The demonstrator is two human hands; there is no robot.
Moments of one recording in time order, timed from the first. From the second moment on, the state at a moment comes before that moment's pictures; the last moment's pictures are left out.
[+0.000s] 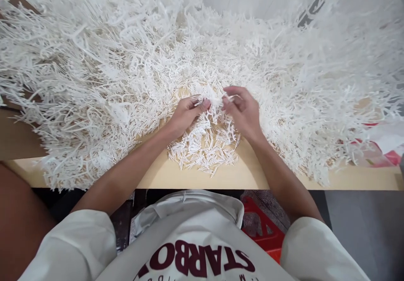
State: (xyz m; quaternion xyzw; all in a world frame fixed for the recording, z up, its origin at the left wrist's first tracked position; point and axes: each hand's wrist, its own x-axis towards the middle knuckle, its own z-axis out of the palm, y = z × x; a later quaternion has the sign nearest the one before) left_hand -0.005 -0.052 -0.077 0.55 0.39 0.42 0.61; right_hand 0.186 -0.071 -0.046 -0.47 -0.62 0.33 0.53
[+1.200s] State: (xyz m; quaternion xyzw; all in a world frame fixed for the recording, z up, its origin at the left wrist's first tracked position) left_hand -0.003 -0.049 -0.069 0.49 0.48 0.45 0.57; right_hand 0.161 -0.100 -0.053 -0.24 -0.87 0.07 0.43
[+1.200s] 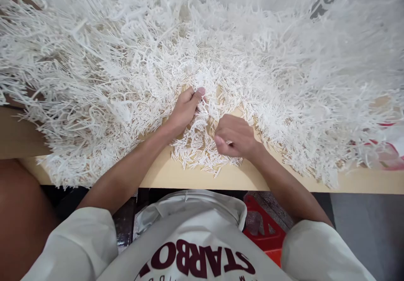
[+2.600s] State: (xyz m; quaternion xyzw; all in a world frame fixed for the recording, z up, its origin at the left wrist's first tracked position) left_hand 0.004 -0.042 -0.077 0.40 0.44 0.50 0.63; right_hand 0.152 -0.105 -0.053 -0.14 -0.88 -0.08 0.44
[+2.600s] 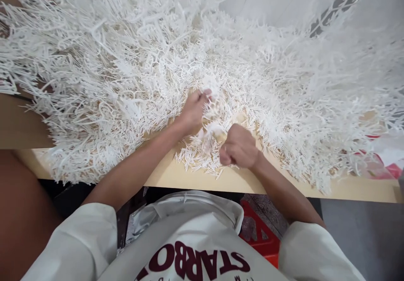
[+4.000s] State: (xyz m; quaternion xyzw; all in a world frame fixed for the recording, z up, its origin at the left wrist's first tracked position) left_hand 0.005 -0.070 -0.050 0.58 0.47 0.49 0.45; right_hand 0.155 -0.096 -0.048 -0.34 -0.86 -0.15 0.34
